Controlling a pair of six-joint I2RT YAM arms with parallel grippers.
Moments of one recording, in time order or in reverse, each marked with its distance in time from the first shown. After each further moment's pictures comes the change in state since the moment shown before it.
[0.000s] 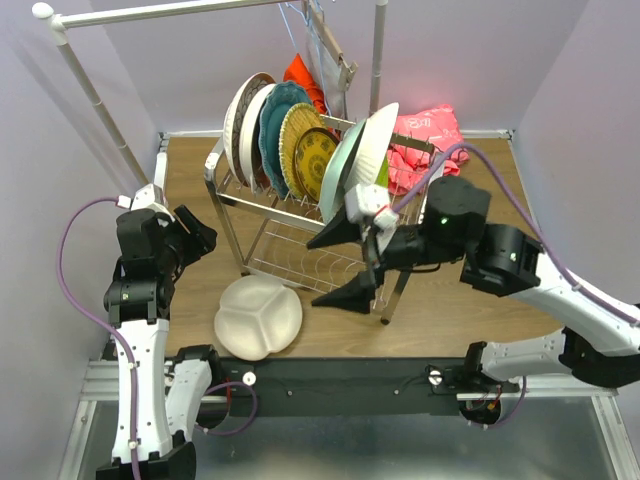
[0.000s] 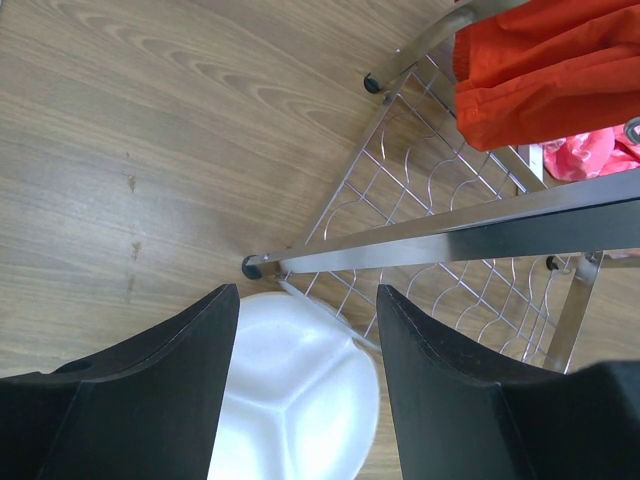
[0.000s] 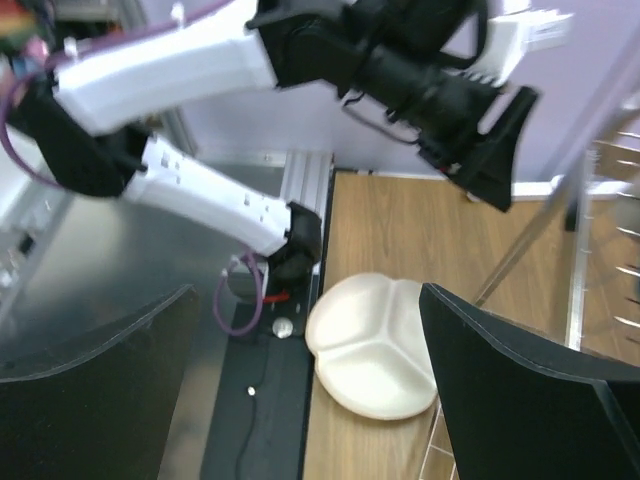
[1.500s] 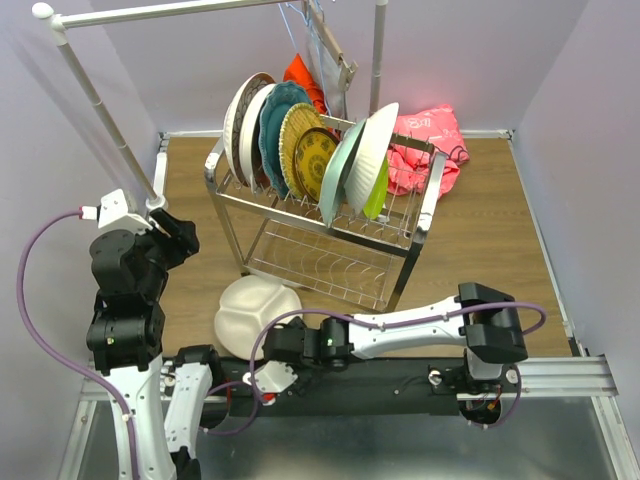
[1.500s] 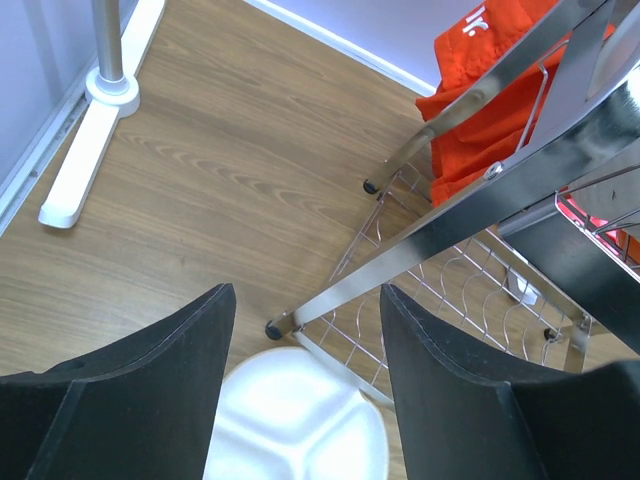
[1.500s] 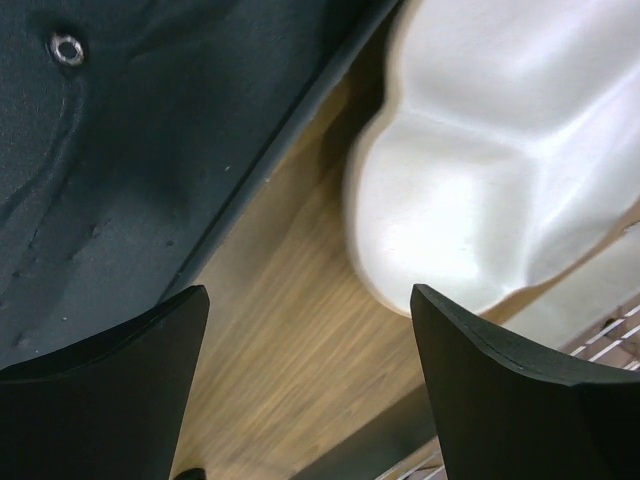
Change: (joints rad) left arm 0.000 -0.126 0.136 -0.024 -0.134 0.043; right arm 0.418 0.594 -0.321 -0.110 0.655 -0.783
